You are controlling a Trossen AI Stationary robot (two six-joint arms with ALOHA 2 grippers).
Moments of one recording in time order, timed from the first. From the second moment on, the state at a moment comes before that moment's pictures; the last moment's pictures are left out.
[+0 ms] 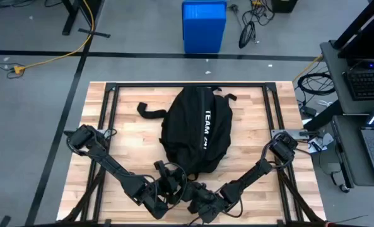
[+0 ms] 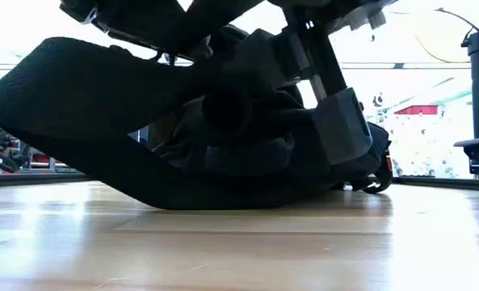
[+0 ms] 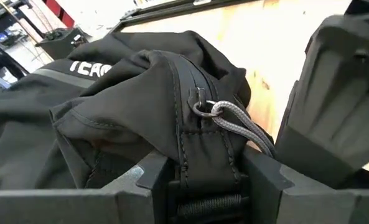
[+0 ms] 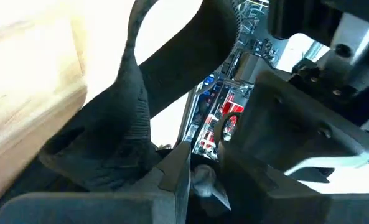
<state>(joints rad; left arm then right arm) -0.71 1.89 1.25 -0.35 -1.03 -0.56 0.65 2.21 1.41 0.24 1.08 -1.37</state>
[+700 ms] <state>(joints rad) -0.71 1.89 1.25 -0.36 -1.02 -0.56 0.65 2.21 1.41 0.24 1.10 -1.32</state>
